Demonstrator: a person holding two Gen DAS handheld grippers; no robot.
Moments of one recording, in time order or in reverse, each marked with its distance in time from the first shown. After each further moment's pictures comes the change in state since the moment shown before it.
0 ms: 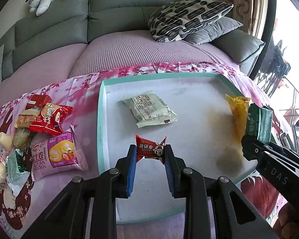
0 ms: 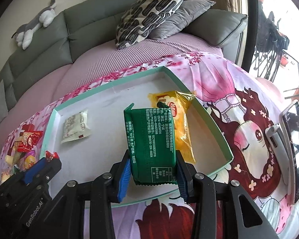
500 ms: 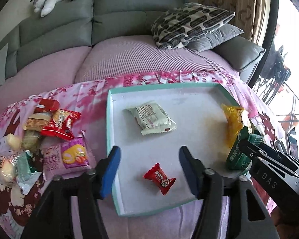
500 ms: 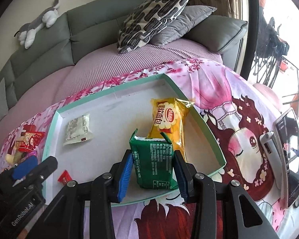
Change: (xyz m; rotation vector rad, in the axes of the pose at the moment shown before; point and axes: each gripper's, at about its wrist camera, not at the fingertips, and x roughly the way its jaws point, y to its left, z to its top) left arm -0.028 0.005 0.011 -0.029 -0.021 0.010; right arm -0.017 0.003 0.006 -0.029 -0.035 -0.003
